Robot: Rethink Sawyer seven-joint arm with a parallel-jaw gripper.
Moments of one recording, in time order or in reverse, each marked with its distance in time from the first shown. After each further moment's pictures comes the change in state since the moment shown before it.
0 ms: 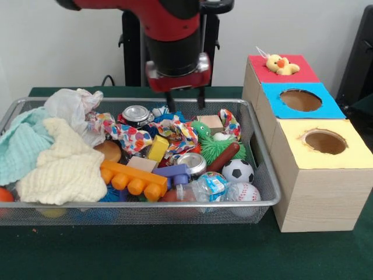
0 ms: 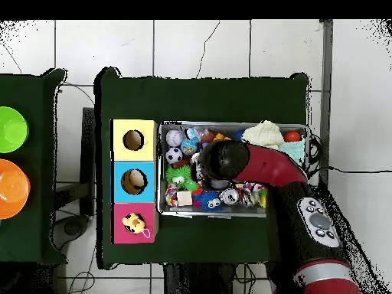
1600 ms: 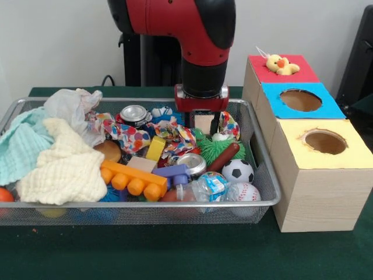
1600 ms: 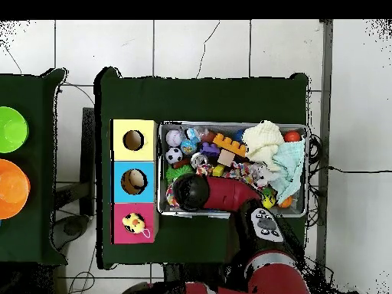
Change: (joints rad) arm 0.178 0.110 -0.181 0.138 0.010 -0.470 0.118
